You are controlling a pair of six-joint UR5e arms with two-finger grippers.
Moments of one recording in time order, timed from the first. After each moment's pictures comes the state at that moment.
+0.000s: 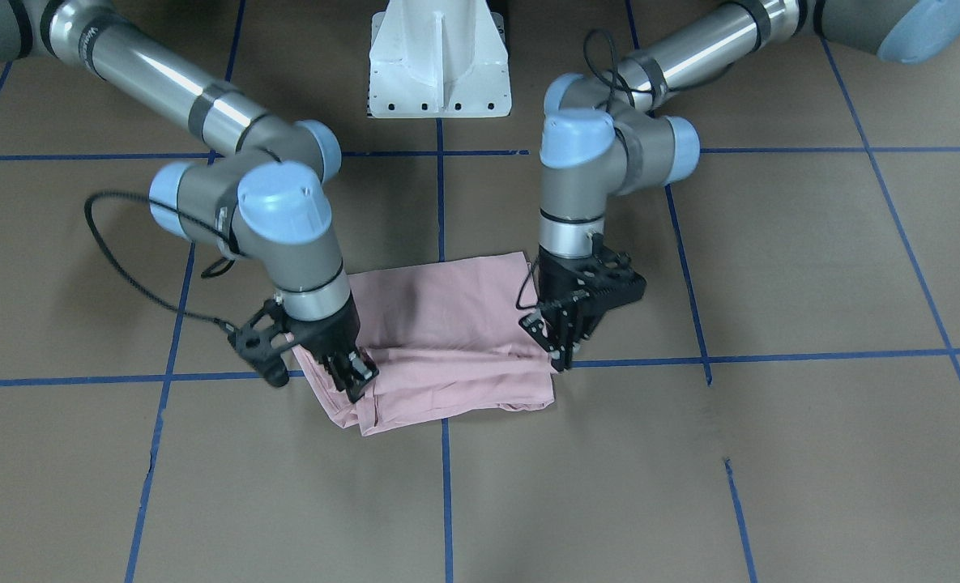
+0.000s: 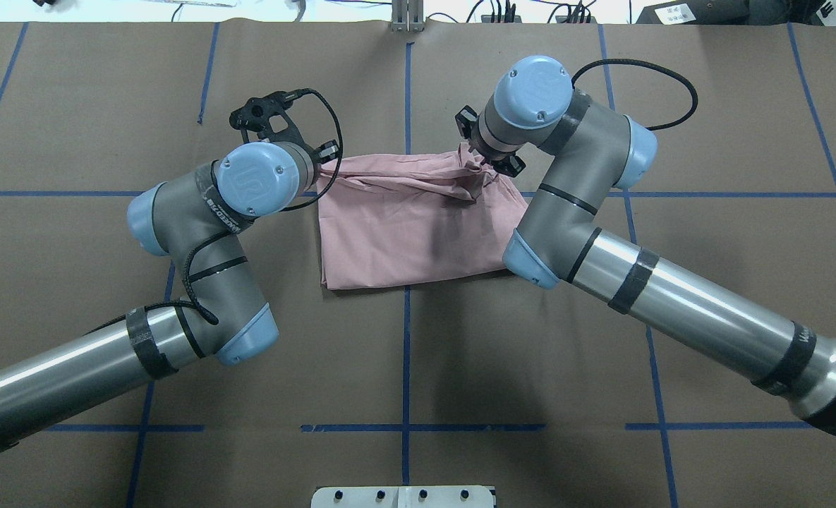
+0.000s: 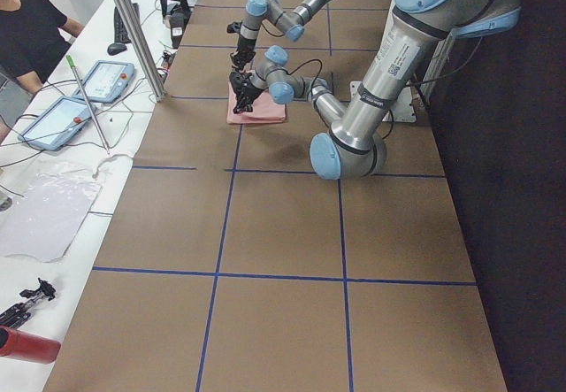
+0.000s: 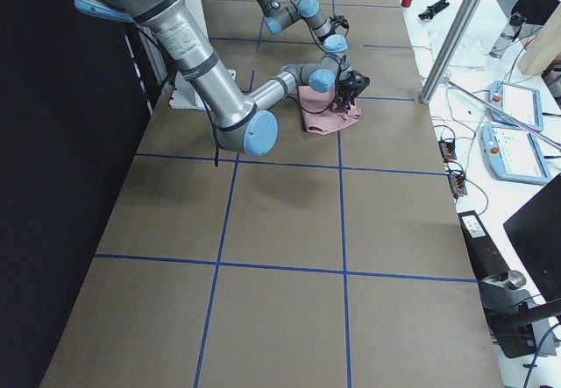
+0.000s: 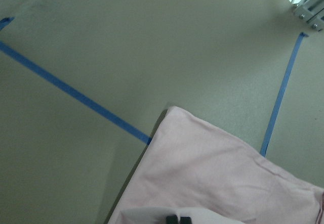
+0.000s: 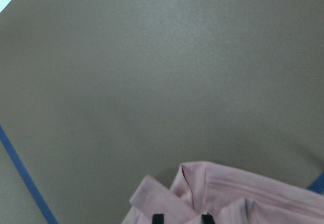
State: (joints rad) left arm -0.61 -2.24 -1.40 -2.03 -1.40 -1.54; right arm 0.73 -0.77 1.20 -1.12 1.77 1.84
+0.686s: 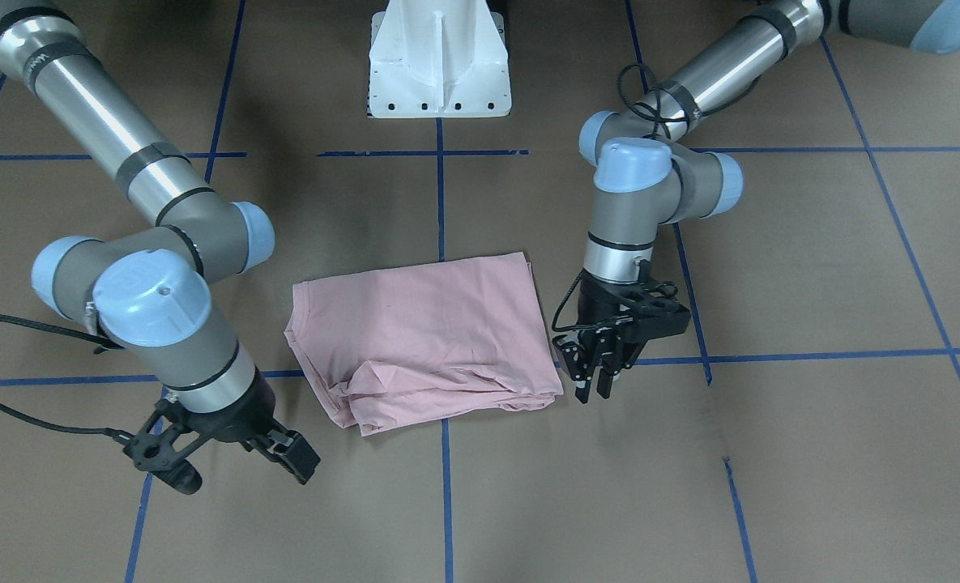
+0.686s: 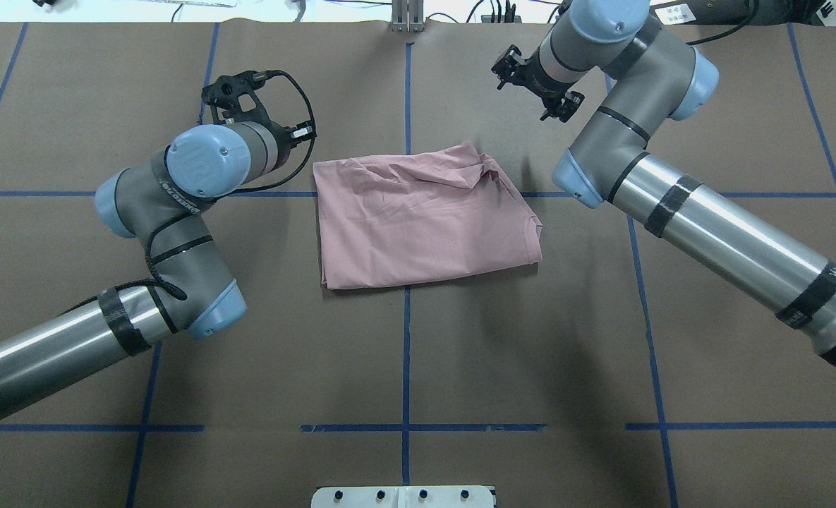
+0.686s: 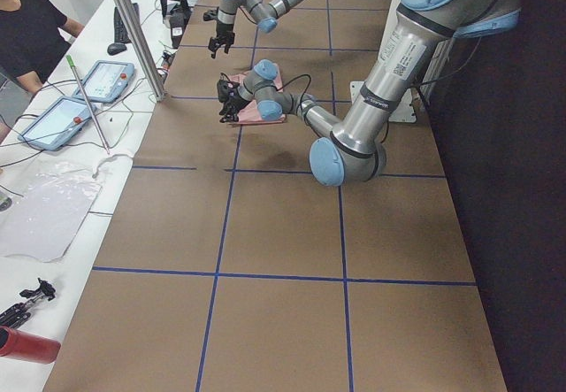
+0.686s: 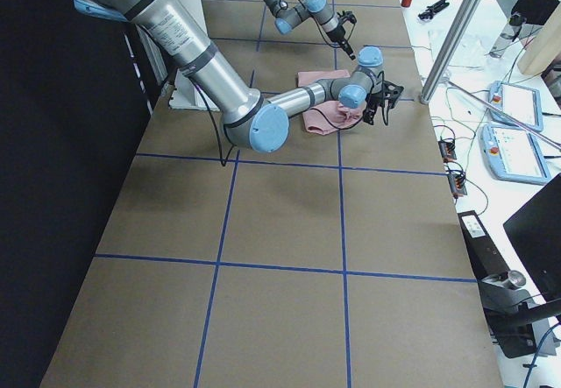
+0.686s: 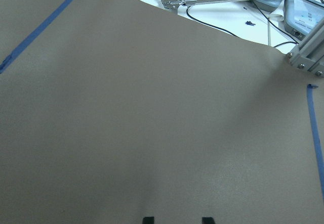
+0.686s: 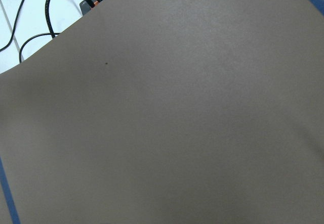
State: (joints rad) left arm -0.69 -2.16 -1.40 -2.22 -1.49 -1.39; right arm 0.90 -0.80 1.11 -1.00 1.96 1.52
